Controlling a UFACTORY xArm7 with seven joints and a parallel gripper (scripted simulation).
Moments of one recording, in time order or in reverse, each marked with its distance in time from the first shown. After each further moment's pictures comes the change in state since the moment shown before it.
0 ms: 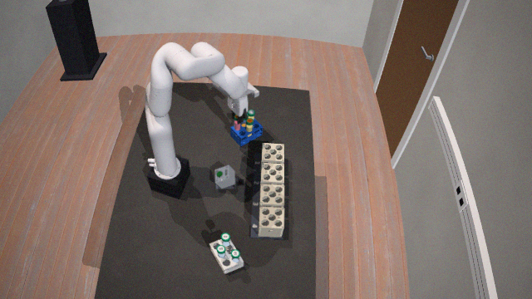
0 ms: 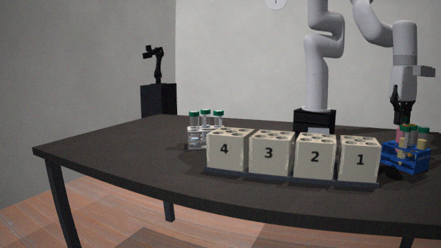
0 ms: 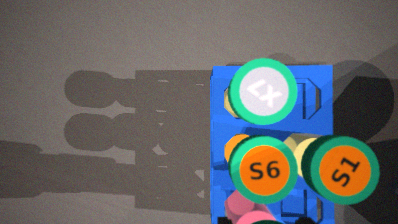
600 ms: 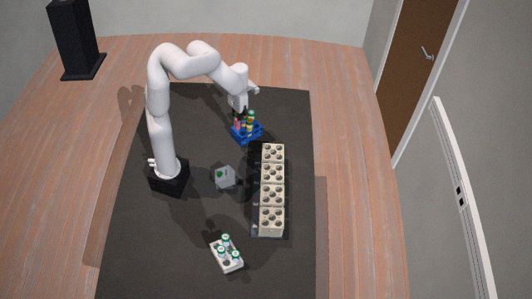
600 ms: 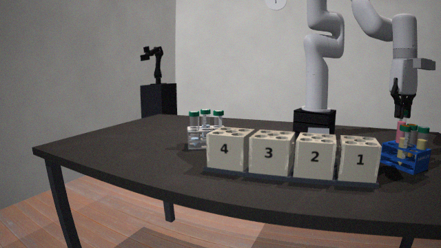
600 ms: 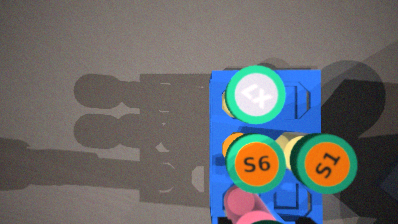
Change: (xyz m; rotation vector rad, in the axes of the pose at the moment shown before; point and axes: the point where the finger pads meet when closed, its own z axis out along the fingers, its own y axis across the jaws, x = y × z) arm 0.000 0.000 -0.020 0.000 0.000 0.000
